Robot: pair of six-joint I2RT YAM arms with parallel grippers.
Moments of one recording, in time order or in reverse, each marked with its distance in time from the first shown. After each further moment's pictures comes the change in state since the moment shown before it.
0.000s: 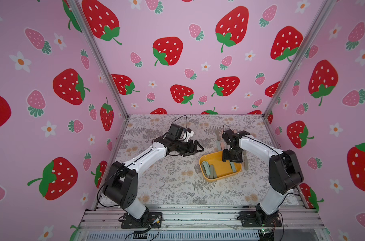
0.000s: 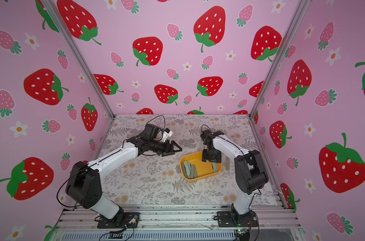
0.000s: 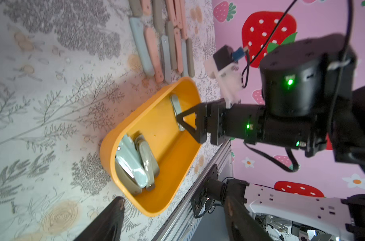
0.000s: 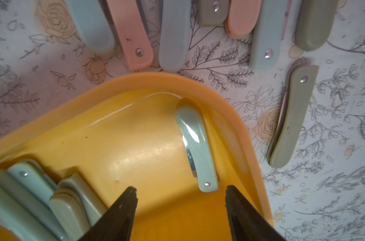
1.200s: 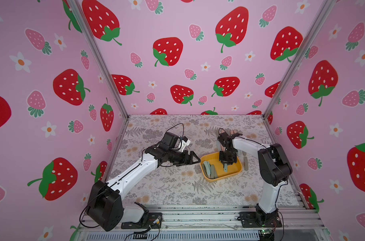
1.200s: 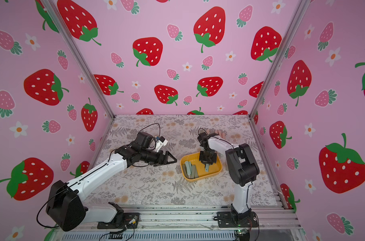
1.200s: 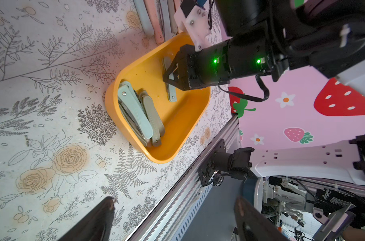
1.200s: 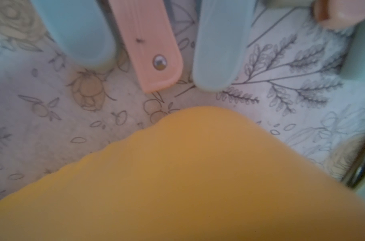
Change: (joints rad) left arm -0.023 -0.220 -0.145 -0.105 -0.018 0.063; right arm 0.008 0.138 0.017 0.096 -0.092 0.054
